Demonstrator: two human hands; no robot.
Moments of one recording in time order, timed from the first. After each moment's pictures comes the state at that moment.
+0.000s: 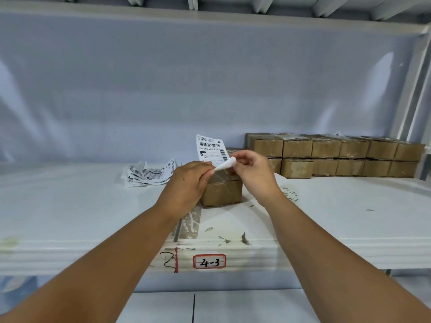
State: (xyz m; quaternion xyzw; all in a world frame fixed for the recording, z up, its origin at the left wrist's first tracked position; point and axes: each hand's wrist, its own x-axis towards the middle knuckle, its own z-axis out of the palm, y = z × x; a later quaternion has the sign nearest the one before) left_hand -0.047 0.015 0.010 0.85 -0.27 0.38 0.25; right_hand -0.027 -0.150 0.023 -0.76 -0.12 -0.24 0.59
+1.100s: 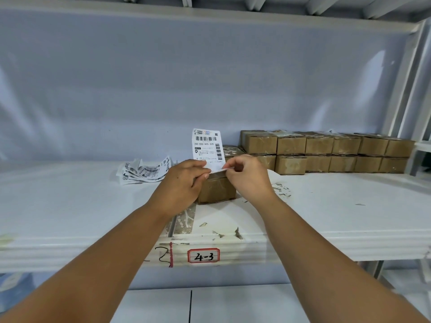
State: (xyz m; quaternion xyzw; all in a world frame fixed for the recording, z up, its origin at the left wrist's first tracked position) left_hand -0.052 0.017 0.006 0.88 -0.25 0.33 0.25; right_hand -0.047 -0.148 0.021 -0.85 -0.09 -0.28 0.43
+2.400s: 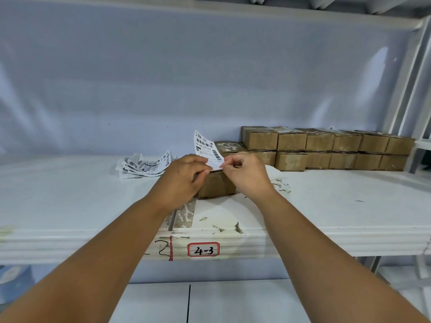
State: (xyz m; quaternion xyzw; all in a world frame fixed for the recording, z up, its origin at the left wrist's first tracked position) left_hand -0.052 0.019 0.006 0.88 -0.28 0.33 0.22; right_hand -0.048 -0.146 0.019 -0.85 -0.11 -0.27 0.44
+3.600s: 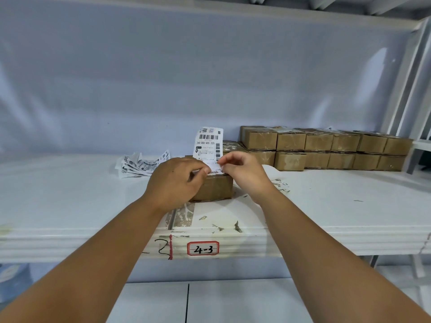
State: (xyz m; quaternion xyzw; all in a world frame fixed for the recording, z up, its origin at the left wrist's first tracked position) left_hand -0.063 0.024 0.010 0.88 -0.24 0.33 0.23; right_hand -0.041 -0.149 0.015 -0.79 -0.13 -0.18 0.57
